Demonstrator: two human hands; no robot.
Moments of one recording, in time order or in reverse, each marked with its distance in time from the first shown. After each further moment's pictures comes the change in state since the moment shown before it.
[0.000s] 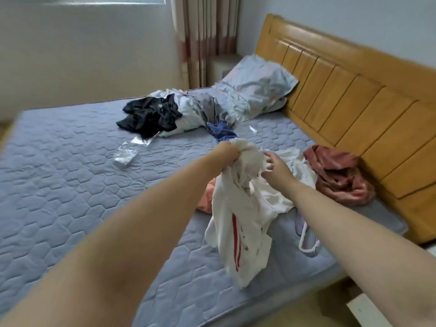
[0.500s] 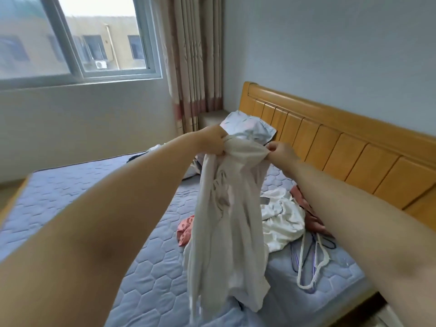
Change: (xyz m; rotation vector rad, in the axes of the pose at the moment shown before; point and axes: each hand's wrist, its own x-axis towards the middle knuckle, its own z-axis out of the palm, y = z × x) left_hand -0.070 0.151 -0.097 0.883 0.096 0.480; right_hand -0.012 -0.142 -0.114 0.079 0.188 -0.185
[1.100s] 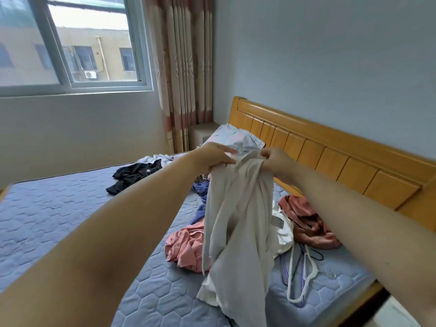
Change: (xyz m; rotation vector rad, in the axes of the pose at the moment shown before) left_hand 0.004 0.018 0.012 -1.030 -0.087 -0.164; right_hand -0.016 -0.034 -0.029 -0.005 -0.228 -0.057
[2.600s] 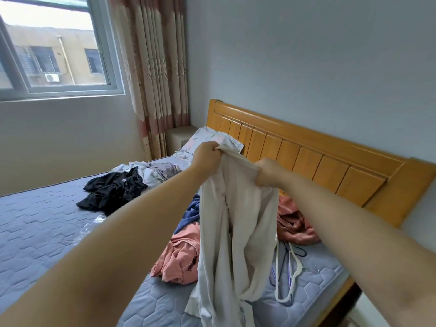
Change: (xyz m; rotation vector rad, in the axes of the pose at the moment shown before) left_hand 0.043 0.000 0.028 0.315 0.387 0.398; right_hand 0.009 0.016 -0.021 -0.683 0.017 0.177
